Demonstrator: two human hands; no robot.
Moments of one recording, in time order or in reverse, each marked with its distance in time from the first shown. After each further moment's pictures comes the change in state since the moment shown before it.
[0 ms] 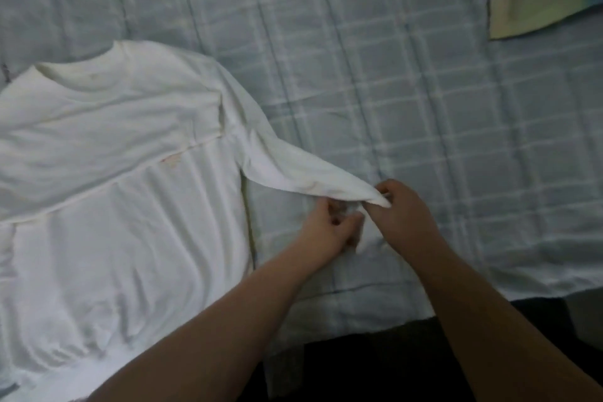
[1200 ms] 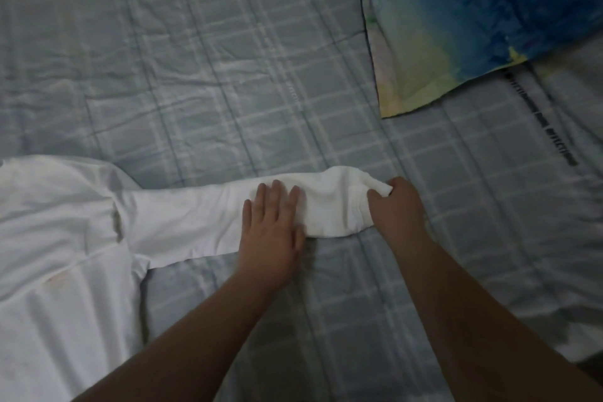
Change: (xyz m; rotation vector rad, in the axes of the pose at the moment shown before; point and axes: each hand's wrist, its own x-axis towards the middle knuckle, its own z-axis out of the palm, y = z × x) left_hand 0.126 0.087 0.056 1.156 0.345 0.532; right_hand 0.166 0.076 -0.118 0.157 0.383 0.154
